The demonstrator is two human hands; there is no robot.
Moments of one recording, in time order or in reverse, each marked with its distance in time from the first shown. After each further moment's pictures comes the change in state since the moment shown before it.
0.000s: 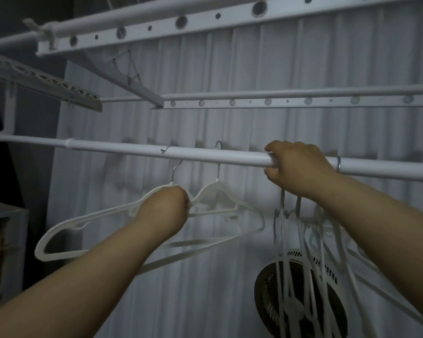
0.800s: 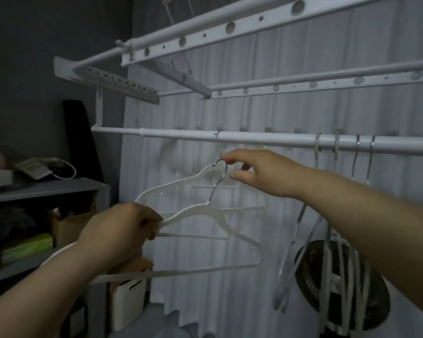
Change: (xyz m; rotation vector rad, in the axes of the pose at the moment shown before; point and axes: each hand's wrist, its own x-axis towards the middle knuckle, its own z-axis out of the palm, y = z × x) left_hand -0.155 -0.077 -0.057 0.142 0.069 -0.130; right_hand -0.044 -0.087 -0.028 0.582 -0.277 -0.416
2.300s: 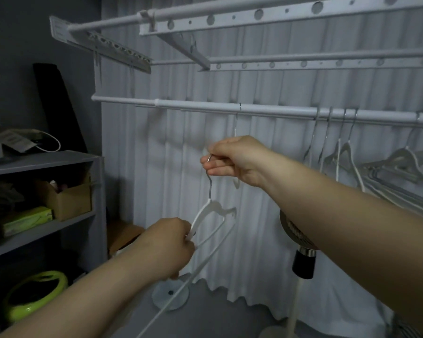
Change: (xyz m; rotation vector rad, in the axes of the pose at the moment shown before) left_hand -0.114 -0.069 -0.030 -0.271 -0.501 0.057; right_hand -0.006 -0.193 0.044 1.252 0.134 0.604
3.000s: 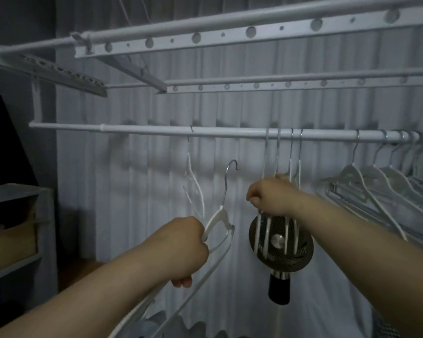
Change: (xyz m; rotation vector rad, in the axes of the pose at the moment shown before) left_hand 0.070 0.112 0.011 -0.053 -0.149 0.109; right_hand 0.014 0.030 -0.181 -1.628 0.129 -0.017
